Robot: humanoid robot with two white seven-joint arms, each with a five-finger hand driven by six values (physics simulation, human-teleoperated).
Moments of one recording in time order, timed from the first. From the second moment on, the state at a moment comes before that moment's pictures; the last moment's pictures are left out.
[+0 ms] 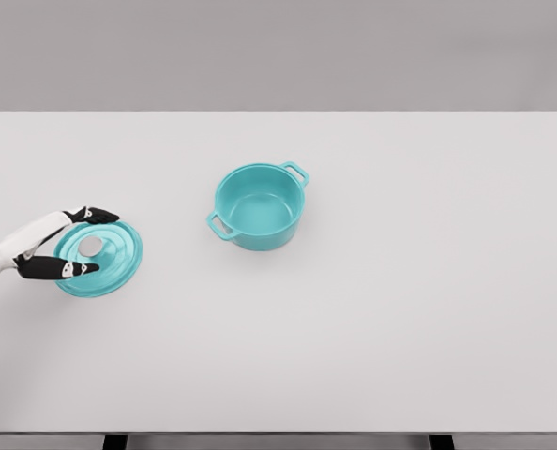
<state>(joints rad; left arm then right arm) -0.15 0.95 -0.46 -1.44 0.18 -0.45 -0.25 0.00 0.00 0.12 0.11 0.07 -0.28 0.38</state>
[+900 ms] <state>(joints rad) -0.15 0.93 -0.48 -1.41 0.18 -0.45 -0.25 0.00 0.00 0.12 0.11 0.07 -0.28 0.38</state>
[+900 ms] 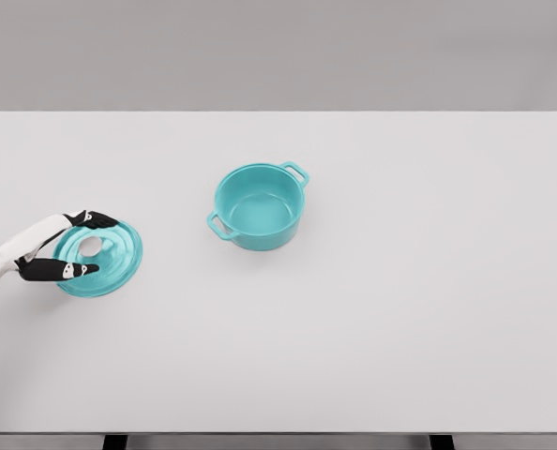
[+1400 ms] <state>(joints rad) -0.15 0.93 -0.48 -1.40 0.18 -0.45 -0.25 0.00 0.00 0.12 0.11 0.07 -0.28 0.38</state>
